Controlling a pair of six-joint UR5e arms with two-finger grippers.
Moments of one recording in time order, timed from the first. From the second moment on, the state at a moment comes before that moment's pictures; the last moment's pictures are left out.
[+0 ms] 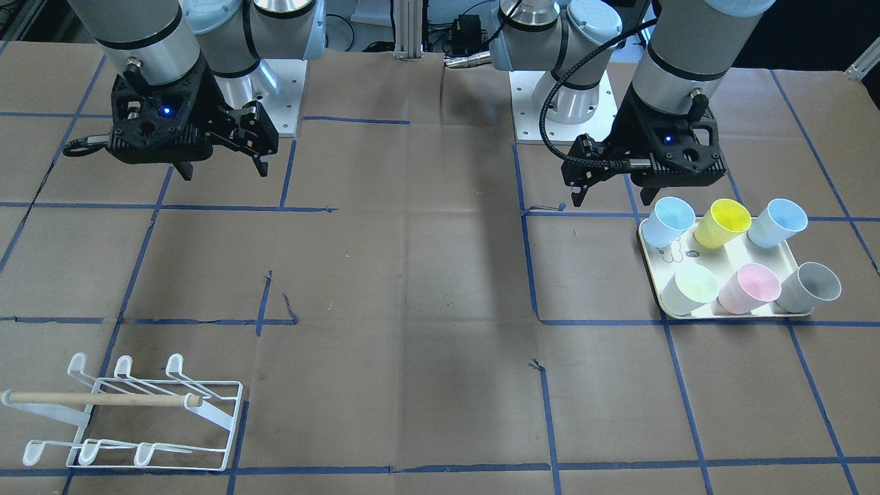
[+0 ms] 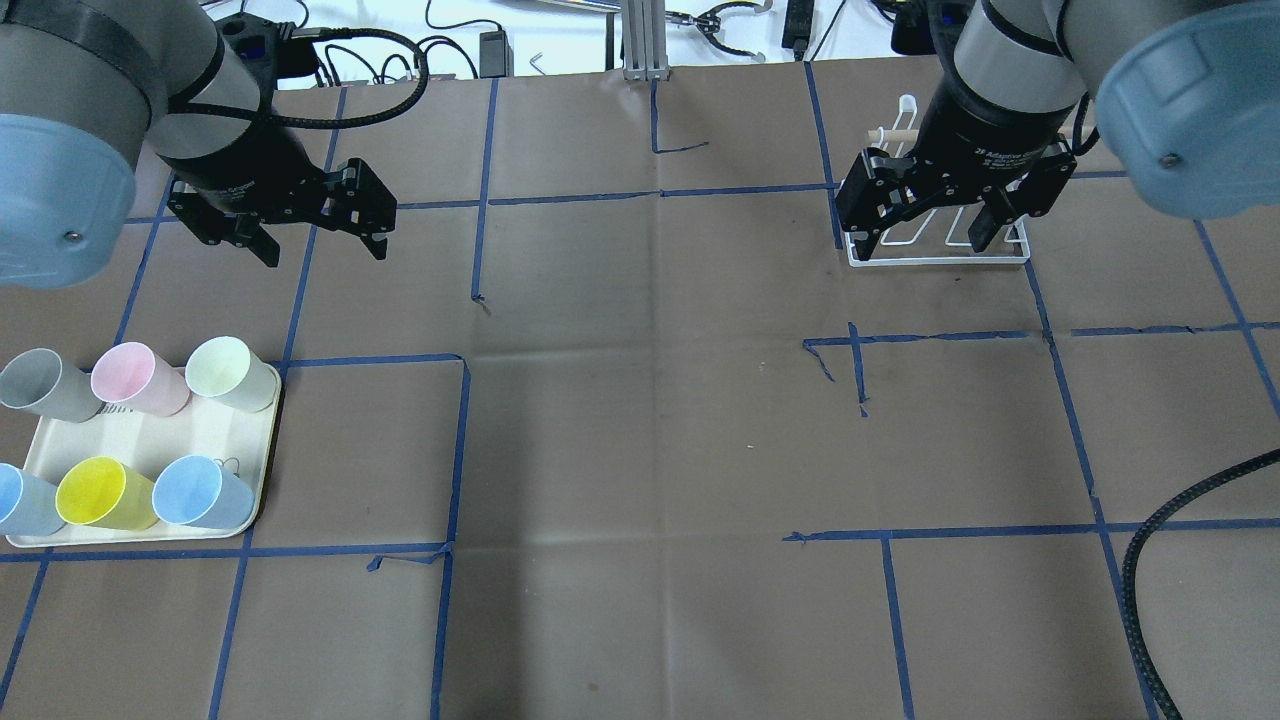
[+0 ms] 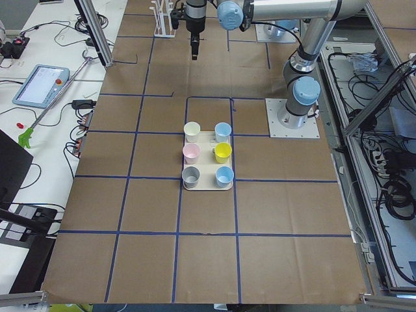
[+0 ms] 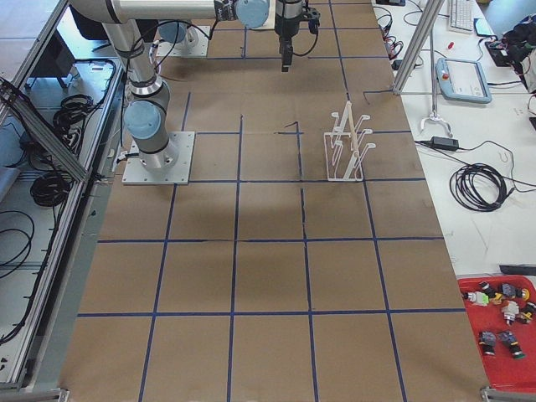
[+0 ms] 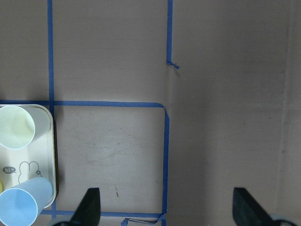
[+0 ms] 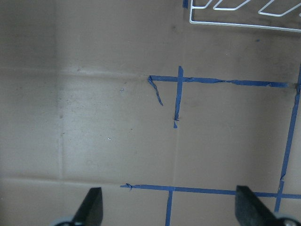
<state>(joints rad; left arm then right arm) -1.50 -1.56 -1.66 -1.44 1.58 0.03 1.60 -1.58 1.59 -1.57 -1.54 -0.03</state>
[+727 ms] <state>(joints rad) -1.18 -1.58 -1.72 -1.39 1.58 0.37 1.60 -1.57 1.59 -1.57 -1.54 -0.03</state>
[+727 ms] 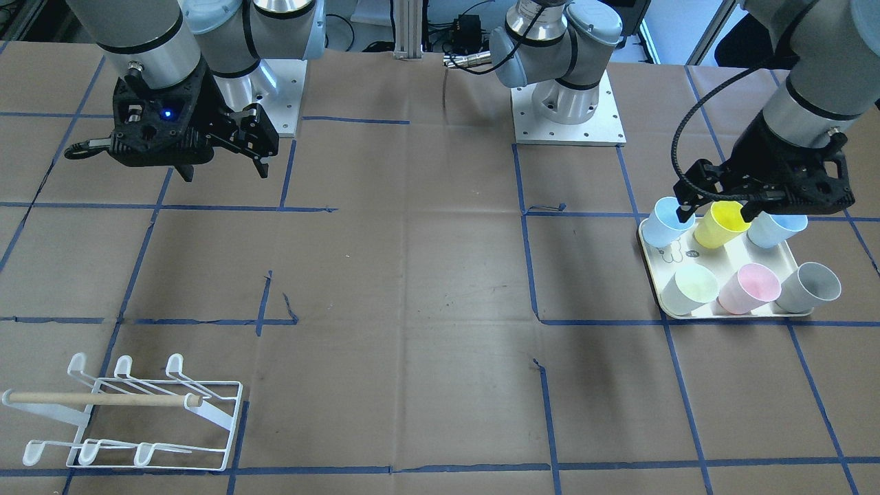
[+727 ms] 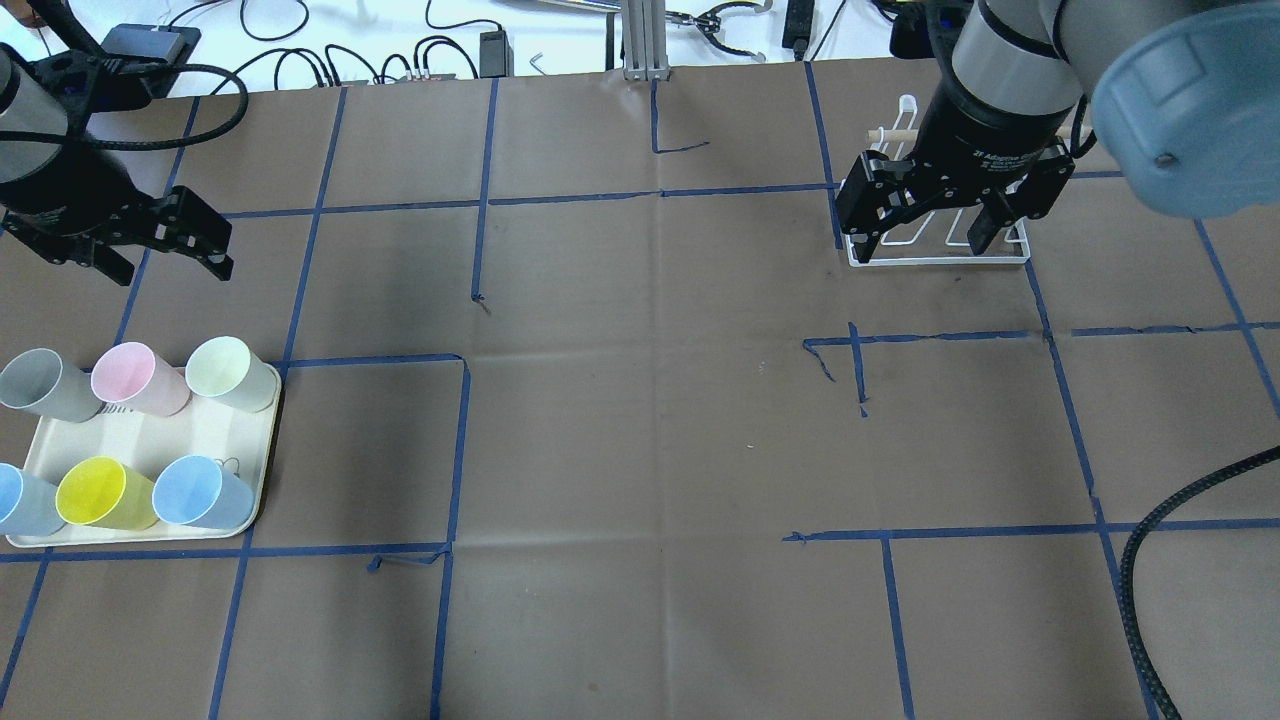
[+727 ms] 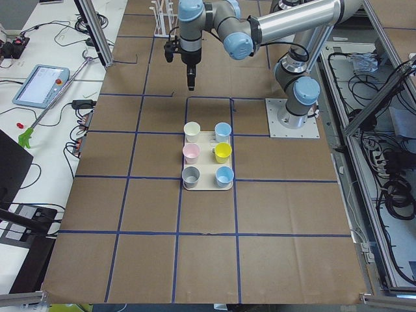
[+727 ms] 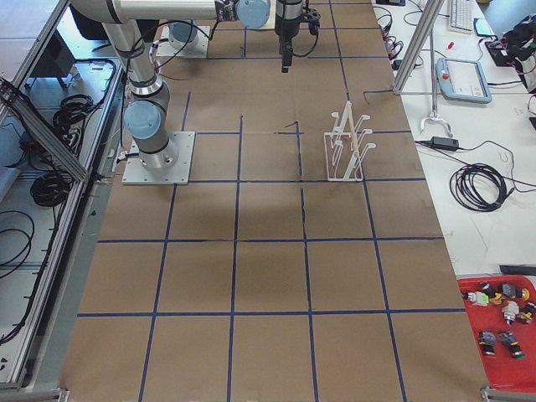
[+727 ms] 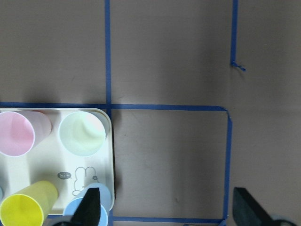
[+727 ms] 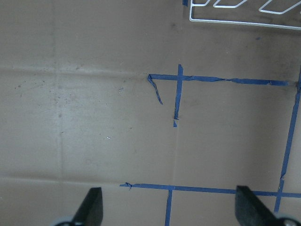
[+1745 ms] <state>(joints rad) -1.13 -1.72 -1.99 -0.96 1.58 0.44 1.60 -1.57 1.59 -1.56 -1.54 -0.03</state>
